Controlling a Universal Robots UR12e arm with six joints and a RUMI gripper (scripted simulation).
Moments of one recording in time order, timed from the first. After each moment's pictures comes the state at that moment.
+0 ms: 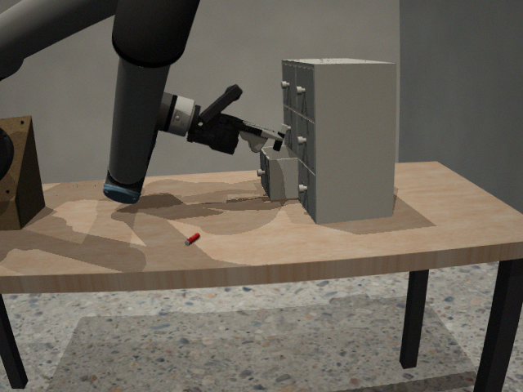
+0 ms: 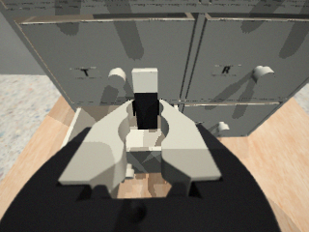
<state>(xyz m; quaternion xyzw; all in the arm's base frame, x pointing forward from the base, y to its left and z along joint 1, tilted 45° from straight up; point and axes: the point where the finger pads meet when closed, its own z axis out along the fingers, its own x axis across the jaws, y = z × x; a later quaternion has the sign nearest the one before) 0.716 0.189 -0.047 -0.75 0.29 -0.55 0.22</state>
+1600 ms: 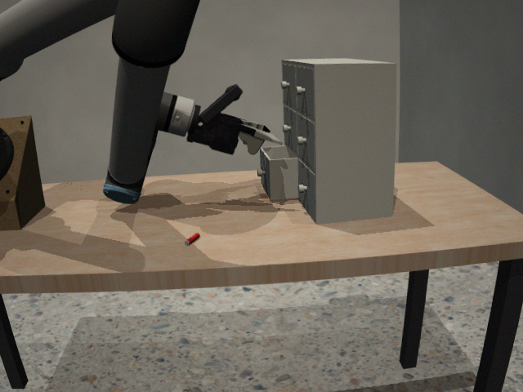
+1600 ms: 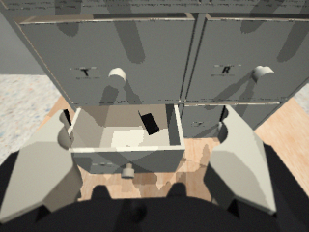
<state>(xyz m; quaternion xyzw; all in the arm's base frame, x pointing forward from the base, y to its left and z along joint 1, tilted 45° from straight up) 0.716 0.189 -0.047 -0.75 0.29 -0.55 0.22</state>
